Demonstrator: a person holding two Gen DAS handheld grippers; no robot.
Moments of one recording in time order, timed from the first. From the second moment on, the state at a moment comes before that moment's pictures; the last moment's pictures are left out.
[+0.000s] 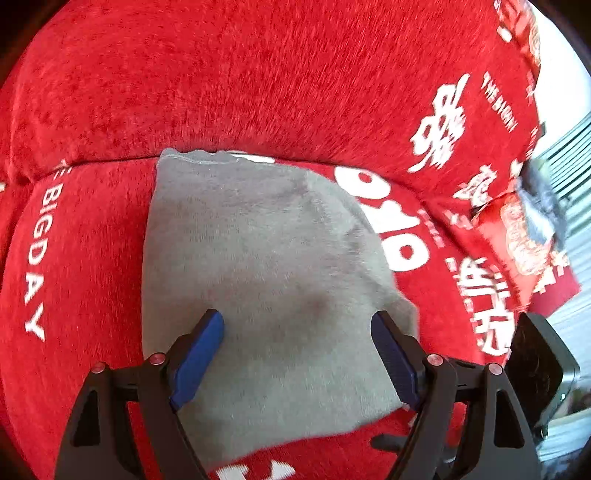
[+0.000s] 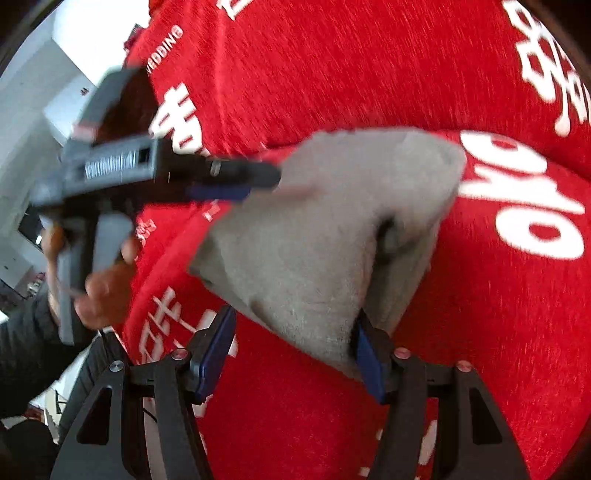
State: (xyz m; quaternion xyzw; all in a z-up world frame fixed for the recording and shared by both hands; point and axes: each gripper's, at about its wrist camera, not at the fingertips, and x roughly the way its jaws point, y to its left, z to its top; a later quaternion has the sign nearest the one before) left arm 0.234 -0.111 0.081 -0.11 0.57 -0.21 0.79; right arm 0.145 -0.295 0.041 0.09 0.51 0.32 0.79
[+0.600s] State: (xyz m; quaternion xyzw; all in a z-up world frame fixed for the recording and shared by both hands) left arm 0.227 -0.072 0.077 -0.13 0.57 -0.21 0.78; right arm 0.137 -0.268 0.105 -0.06 0.40 0.34 0.85
